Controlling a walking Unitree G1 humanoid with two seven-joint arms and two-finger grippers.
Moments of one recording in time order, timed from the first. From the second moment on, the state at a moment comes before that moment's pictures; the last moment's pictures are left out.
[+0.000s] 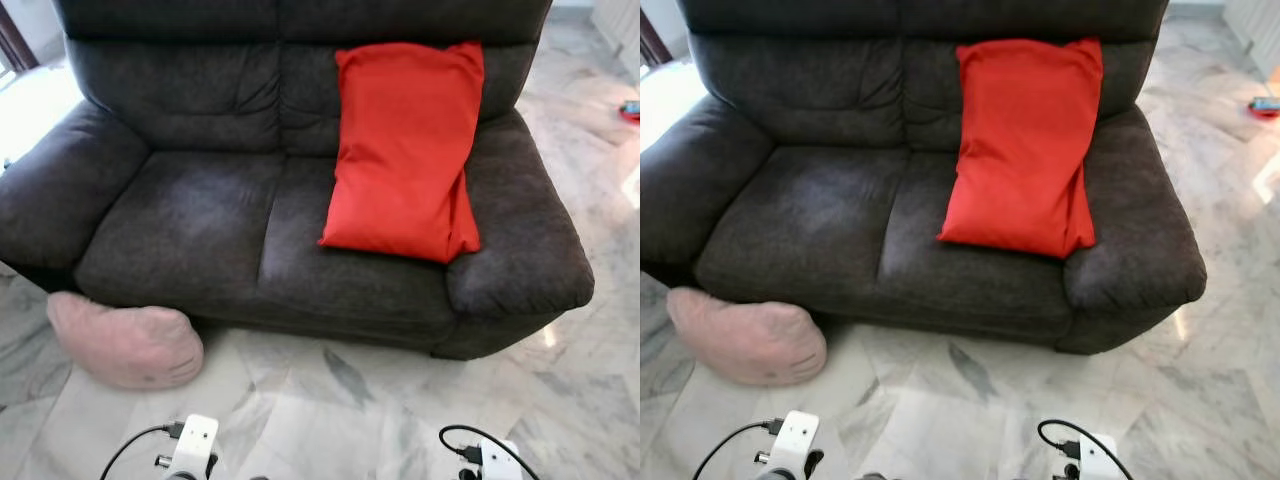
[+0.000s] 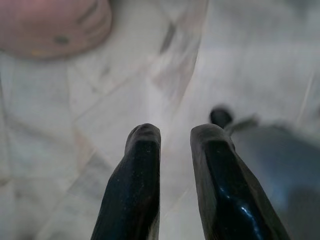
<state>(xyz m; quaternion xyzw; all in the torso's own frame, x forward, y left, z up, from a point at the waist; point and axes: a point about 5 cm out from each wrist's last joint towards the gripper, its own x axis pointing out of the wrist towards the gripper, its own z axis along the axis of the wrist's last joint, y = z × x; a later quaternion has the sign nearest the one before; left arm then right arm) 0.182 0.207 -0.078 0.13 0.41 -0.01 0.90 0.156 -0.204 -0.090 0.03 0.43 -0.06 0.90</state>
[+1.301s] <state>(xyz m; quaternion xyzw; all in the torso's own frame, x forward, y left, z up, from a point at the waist) 0.179 0.212 -0.079 0.13 0.42 -0.01 0.90 0.149 -0.213 -0.092 0.02 0.45 -0.08 0.89</state>
